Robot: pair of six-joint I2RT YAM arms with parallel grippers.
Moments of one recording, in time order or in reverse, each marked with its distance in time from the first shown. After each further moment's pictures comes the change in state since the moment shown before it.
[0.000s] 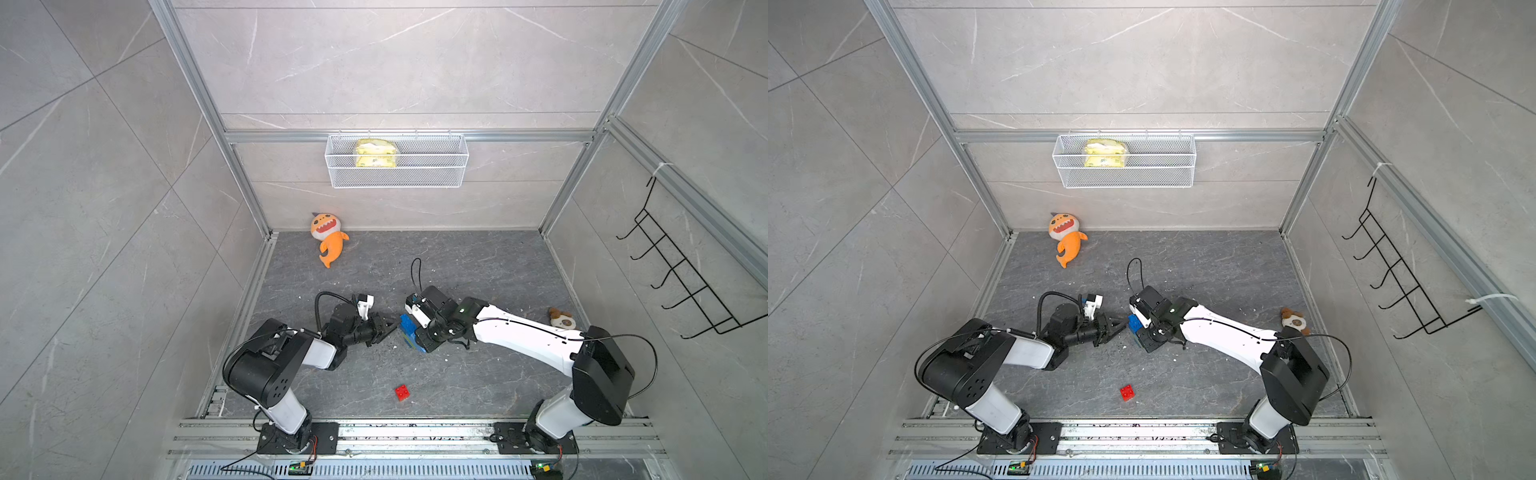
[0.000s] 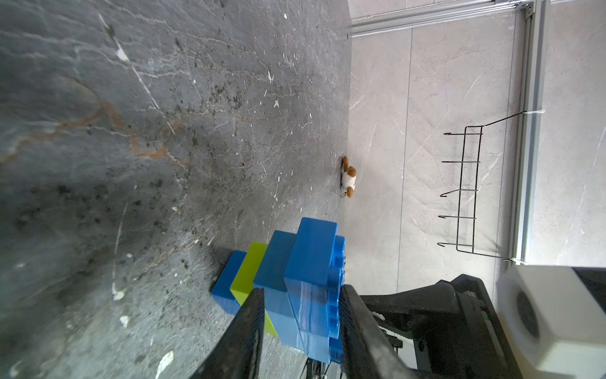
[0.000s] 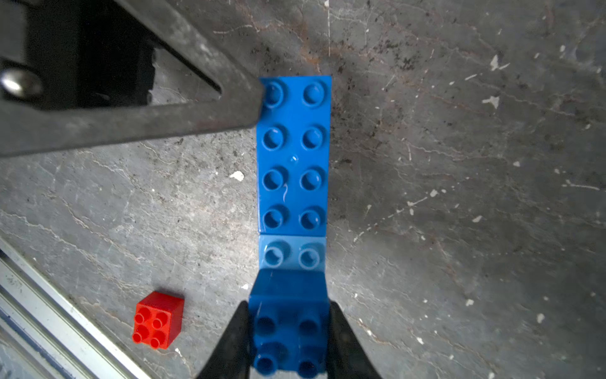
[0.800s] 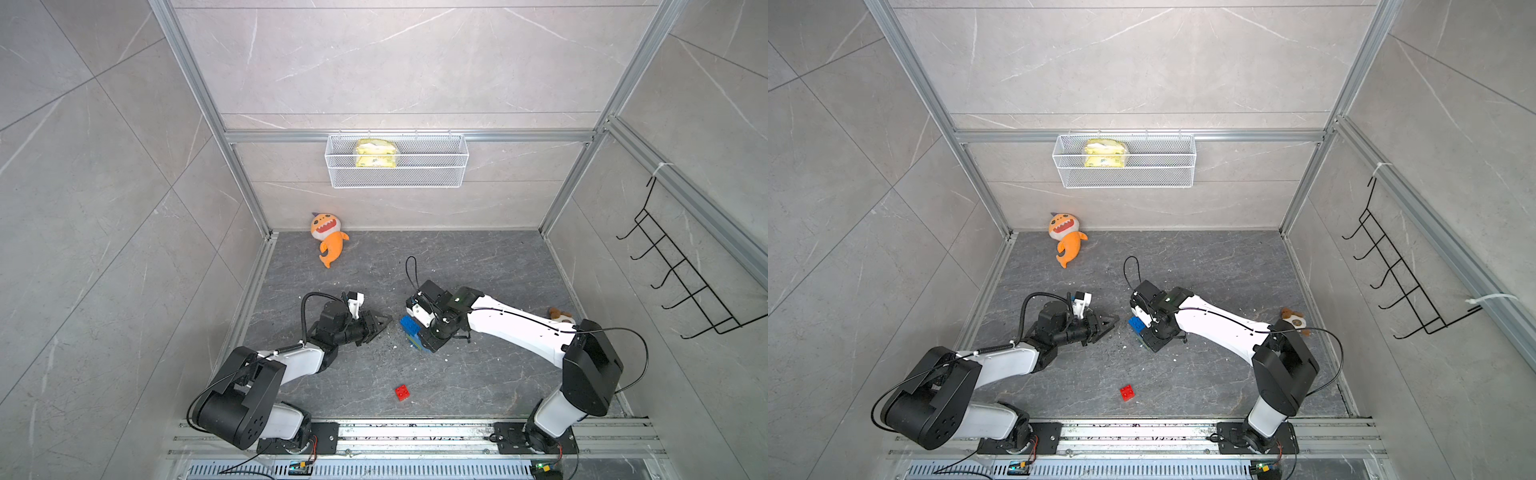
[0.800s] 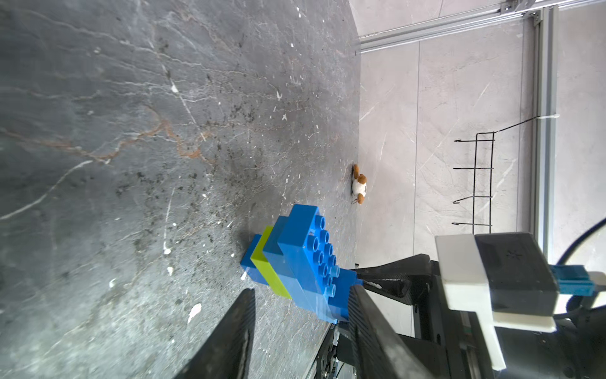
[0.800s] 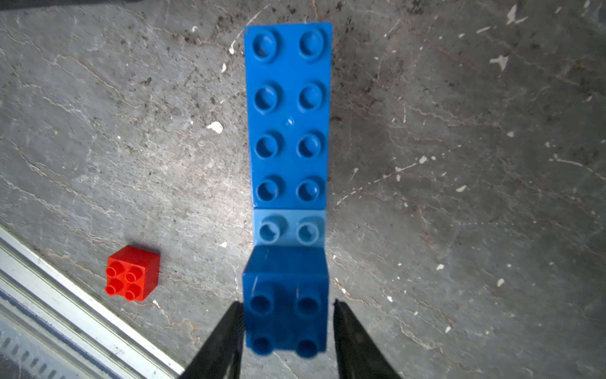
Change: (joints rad) left arm 0.070 -0.226 -0.009 -0.292 -0.025 0.105; right arm -0.022 0.058 0.111 -0.201 -0.005 -0.097
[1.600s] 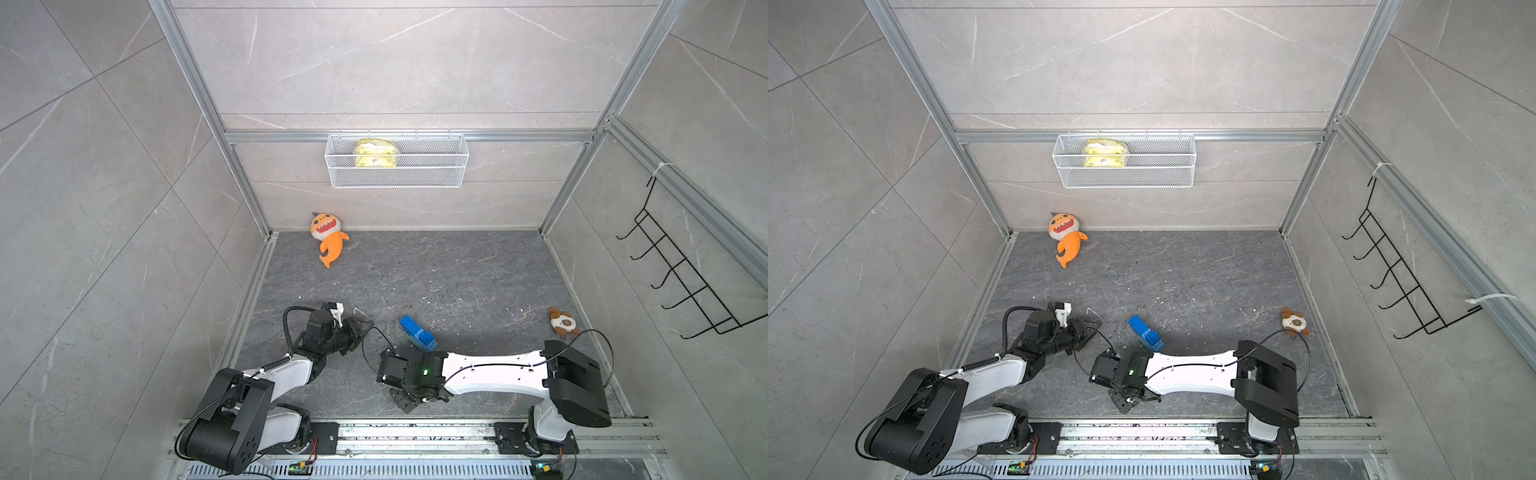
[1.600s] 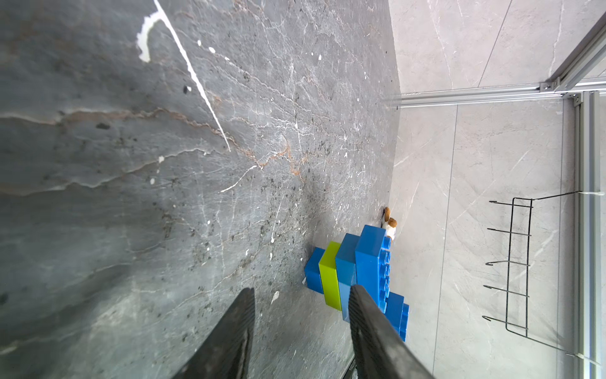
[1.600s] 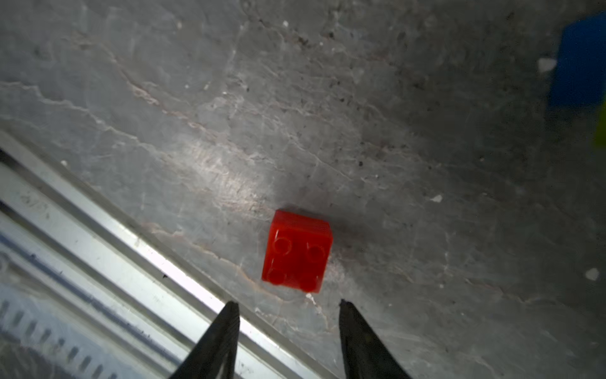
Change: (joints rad) left arm 0.102 -0.142 -0.108 -0.132 -0.108 0.003; right arm 0.490 0.078 -0.135 0.198 0.113 0.568
